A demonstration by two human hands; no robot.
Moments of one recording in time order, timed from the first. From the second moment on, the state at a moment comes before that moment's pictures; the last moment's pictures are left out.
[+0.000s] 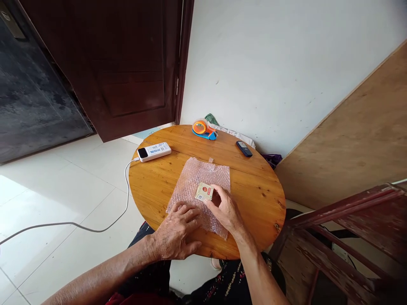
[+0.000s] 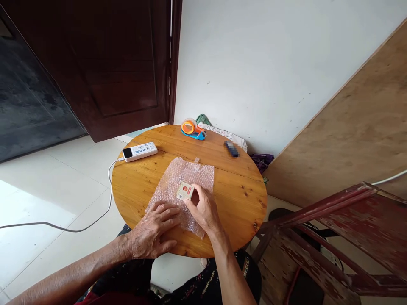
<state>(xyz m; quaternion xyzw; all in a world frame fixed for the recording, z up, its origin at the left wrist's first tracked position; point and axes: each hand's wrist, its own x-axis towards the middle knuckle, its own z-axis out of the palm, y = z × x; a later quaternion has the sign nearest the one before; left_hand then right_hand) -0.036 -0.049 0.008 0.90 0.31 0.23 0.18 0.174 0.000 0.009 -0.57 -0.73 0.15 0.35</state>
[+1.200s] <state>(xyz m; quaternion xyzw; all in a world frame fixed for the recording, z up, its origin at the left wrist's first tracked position) -0.132 -0.029 -0.017 0.75 0.51 0.41 -0.02 0.301 -0.039 -0.019 -0.79 -0.41 -0.05 0.46</state>
